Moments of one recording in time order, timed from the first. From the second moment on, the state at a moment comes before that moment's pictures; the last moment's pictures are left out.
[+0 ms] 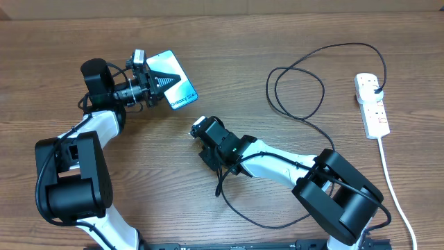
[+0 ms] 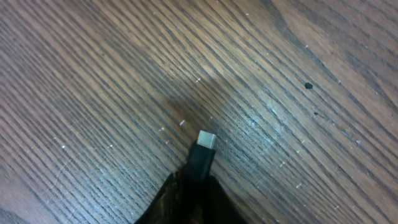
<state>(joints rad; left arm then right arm) 0.15 1.91 1.01 0.52 1.35 -1.15 0.86 1.92 1.07 -0.22 0.05 0.09</state>
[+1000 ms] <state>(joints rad) 0.15 1.91 1.01 0.52 1.37 -1.15 0.49 1.69 1.14 -0.42 -0.78 0.15</state>
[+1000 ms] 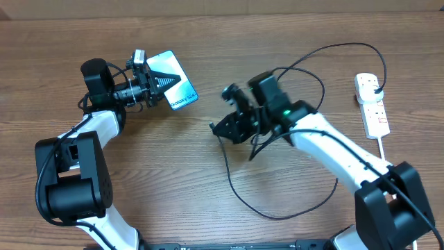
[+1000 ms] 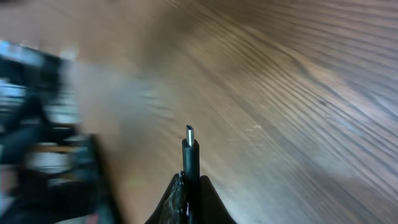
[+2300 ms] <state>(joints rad) 0.07 1.91 1.01 0.80 1.33 -1.51 0.44 1.81 1.13 0.03 -1.22 0.63</state>
